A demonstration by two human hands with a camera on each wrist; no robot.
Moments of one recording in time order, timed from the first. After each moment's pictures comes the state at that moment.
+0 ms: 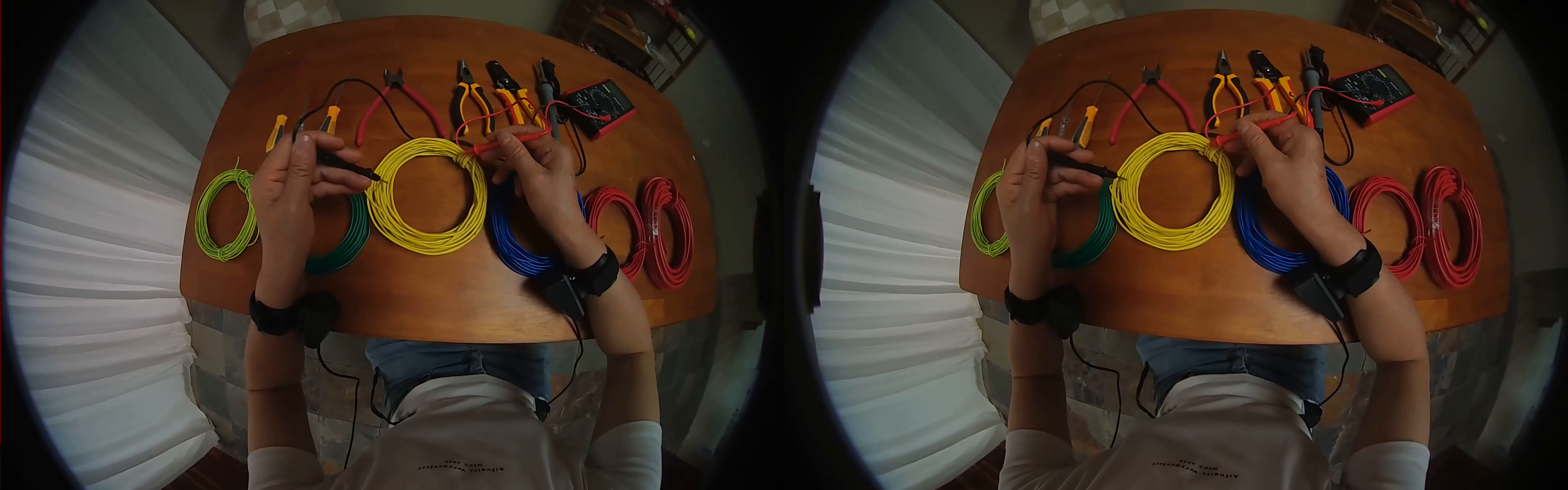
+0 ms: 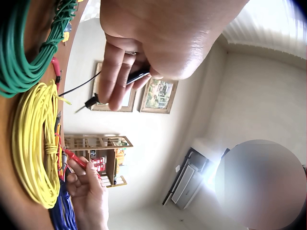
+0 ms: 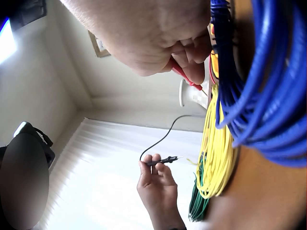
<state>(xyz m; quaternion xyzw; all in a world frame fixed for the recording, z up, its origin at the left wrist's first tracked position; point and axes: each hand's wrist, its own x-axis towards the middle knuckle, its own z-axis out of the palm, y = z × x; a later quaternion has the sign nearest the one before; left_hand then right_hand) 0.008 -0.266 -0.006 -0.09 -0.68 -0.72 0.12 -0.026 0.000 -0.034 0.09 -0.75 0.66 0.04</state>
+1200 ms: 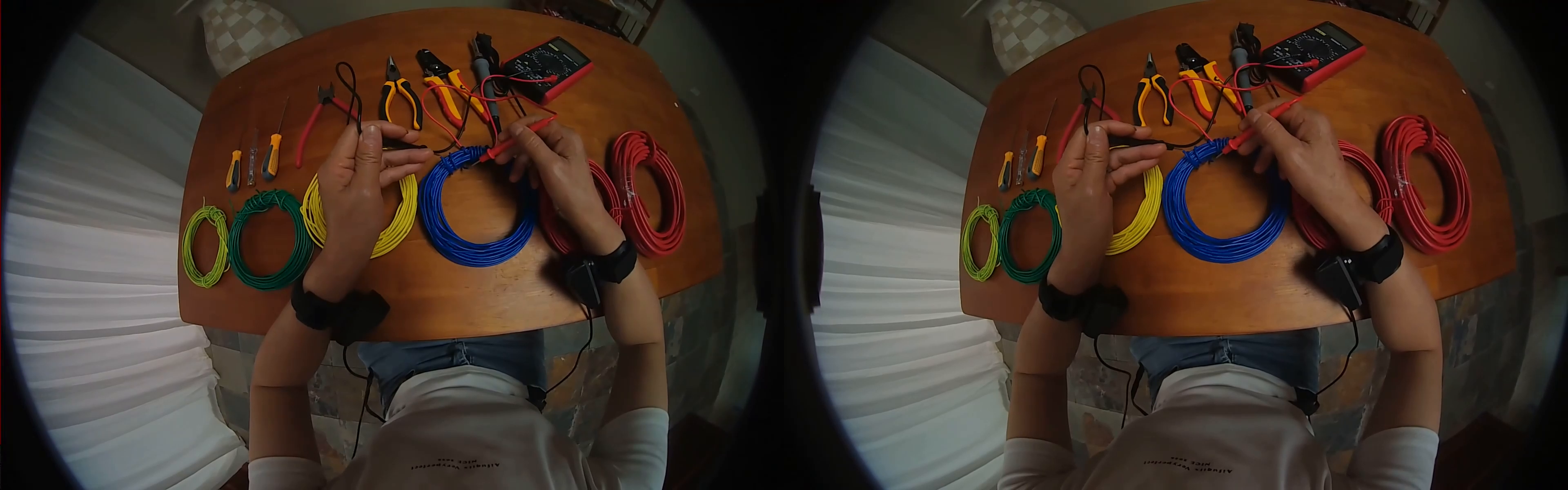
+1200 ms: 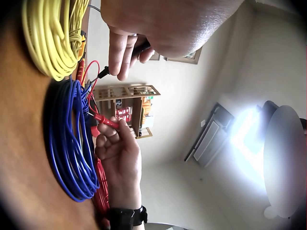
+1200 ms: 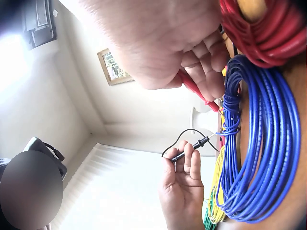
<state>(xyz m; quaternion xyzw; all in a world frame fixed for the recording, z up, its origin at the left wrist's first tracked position) -0.010 -0.129 -0.024 -0.13 -0.62 -0.77 0.02 -0.007 0.100 -0.033 0.05 -0.76 0.64 0.02</state>
